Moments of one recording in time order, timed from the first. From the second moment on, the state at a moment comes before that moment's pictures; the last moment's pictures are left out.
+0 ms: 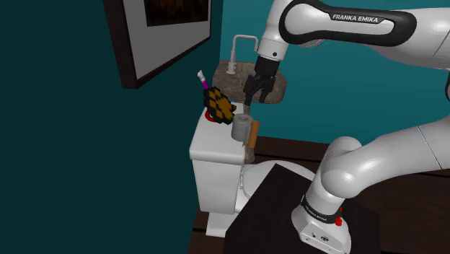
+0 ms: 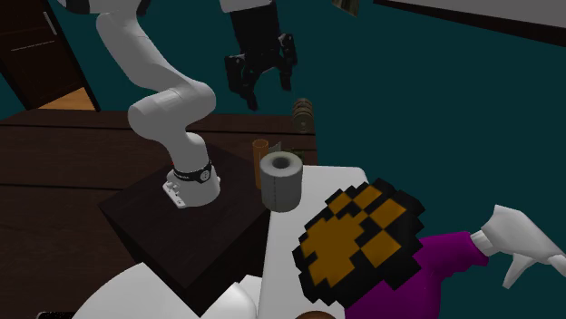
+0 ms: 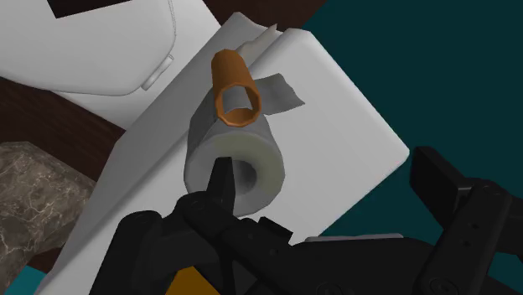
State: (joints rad) arm 0.01 -0.77 -0.05 -2.36 0.11 1.67 0.12
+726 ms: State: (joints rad) arm -0.05 -0.61 -0.03 -2.48 -0.01 1.85 0.15
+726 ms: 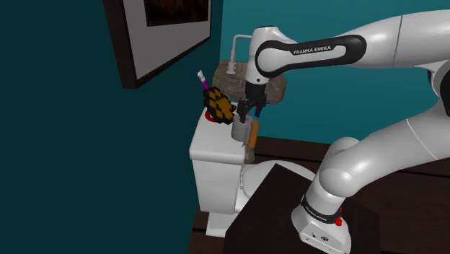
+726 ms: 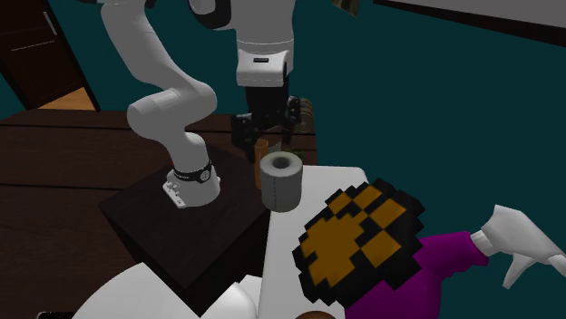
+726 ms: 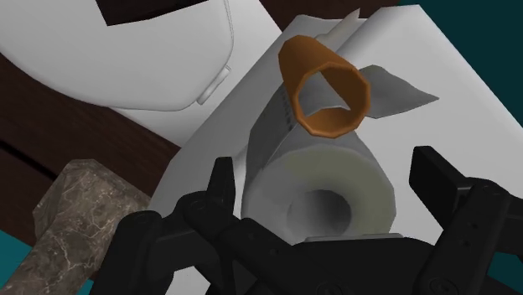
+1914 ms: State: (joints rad) arm -0.05 -0.59 -0.02 -2.56 -0.01 1.97 0.16
